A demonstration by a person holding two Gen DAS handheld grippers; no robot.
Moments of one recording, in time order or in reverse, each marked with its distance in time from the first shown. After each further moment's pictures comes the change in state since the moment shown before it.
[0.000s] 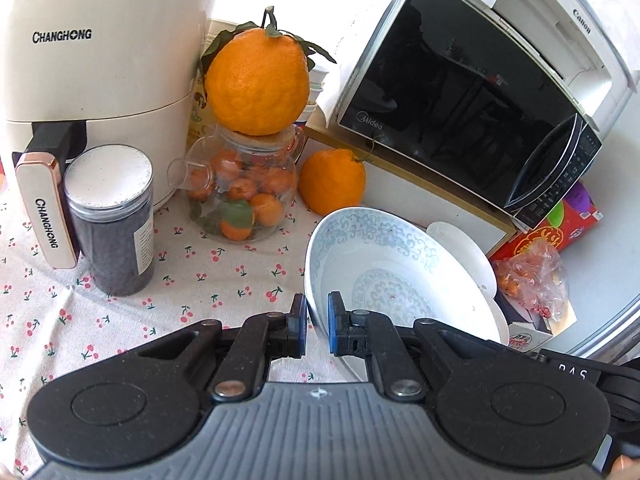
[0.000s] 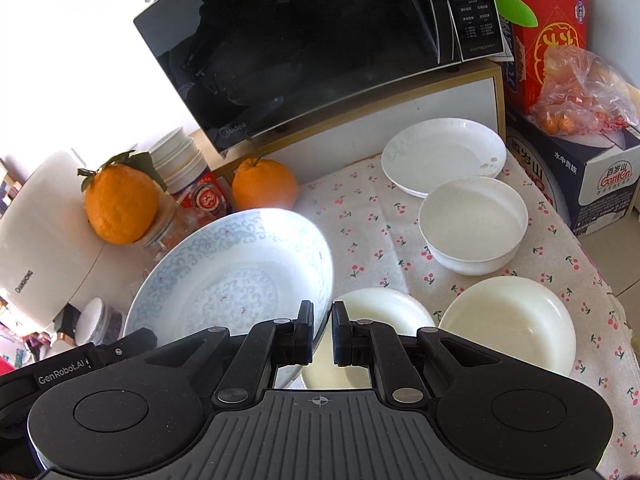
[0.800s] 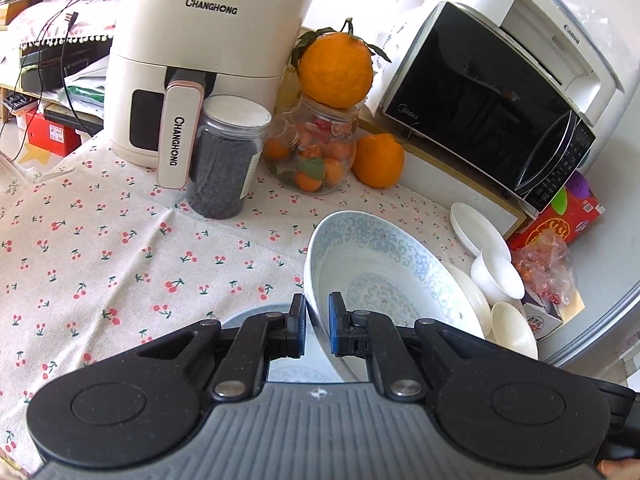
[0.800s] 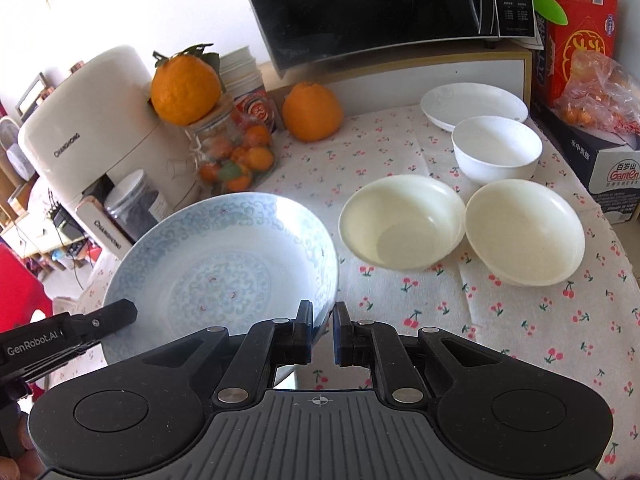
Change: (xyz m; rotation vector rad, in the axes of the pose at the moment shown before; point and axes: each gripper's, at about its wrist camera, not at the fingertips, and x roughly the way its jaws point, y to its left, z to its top) left arm -0.074 0.053 -0.077 -0.043 -0.063 0.054; right arm -0.031 0.036 -0.110 -0.174 0.068 0.025
